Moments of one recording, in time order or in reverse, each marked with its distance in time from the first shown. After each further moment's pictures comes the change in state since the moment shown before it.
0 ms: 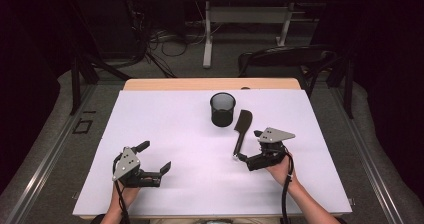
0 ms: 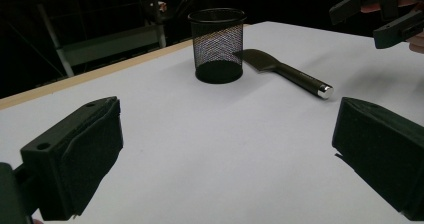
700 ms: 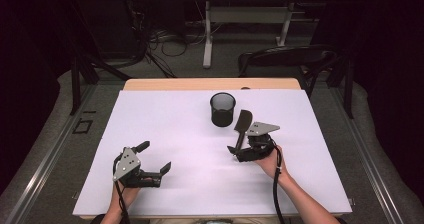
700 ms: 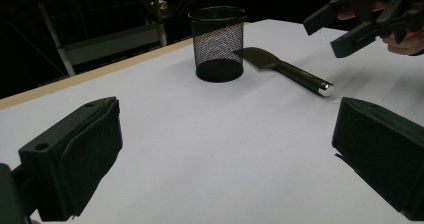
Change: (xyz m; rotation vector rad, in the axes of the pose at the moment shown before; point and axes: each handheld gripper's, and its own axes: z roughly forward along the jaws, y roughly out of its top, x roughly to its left) left arm -0.002 0.000 0.000 0.007 0.004 0.004; right arm 0.001 0.014 0.033 0.071 0.012 -0.002
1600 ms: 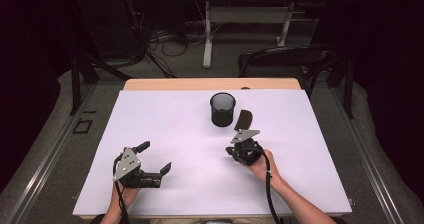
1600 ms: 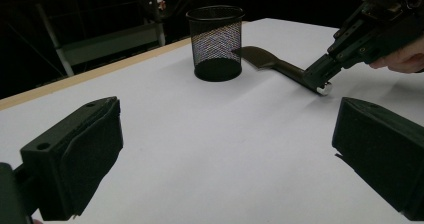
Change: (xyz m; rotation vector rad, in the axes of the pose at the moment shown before) left arm 0.000 0.000 -0.001 0.002 -0.005 0.007; right arm 0.024 -0.009 0.030 0.204 0.004 -0.026
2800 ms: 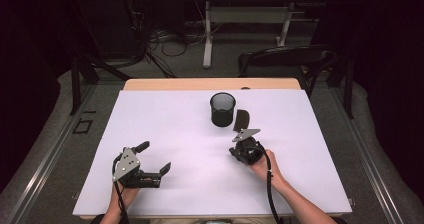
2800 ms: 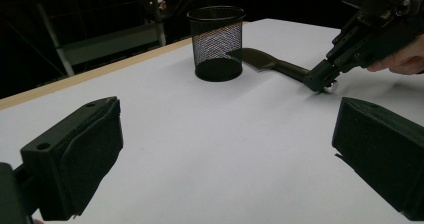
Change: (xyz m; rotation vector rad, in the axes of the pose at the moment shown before) left arm 0.001 0.000 -0.001 0.000 0.001 -0.001; right arm -0.007 -0.004 0.003 0.066 -0.022 0.043
